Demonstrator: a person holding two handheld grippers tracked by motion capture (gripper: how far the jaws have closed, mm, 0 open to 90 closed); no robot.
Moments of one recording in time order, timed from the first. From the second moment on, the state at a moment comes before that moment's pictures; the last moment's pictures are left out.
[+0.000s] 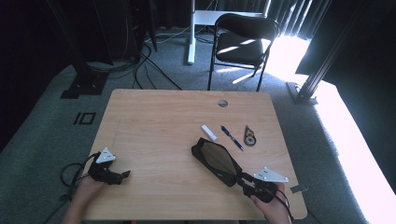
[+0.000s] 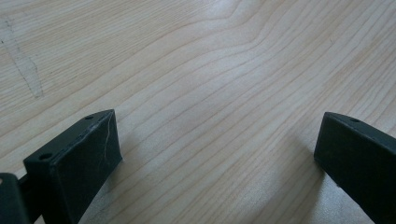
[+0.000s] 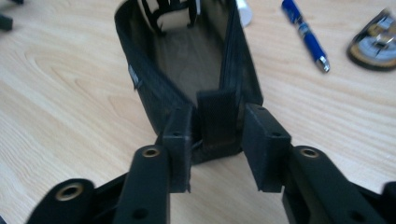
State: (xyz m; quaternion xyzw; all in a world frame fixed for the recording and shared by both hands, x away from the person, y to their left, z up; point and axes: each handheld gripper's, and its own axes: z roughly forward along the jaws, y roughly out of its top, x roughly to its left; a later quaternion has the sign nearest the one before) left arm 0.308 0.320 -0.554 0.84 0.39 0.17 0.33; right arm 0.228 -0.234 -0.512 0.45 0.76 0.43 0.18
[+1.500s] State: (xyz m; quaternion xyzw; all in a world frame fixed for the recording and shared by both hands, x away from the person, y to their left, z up) left arm 0.308 0.320 -0.554 0.84 0.40 0.17 0.33; right arm 0.357 -0.265 -0.496 0.53 0.71 0.40 0.24
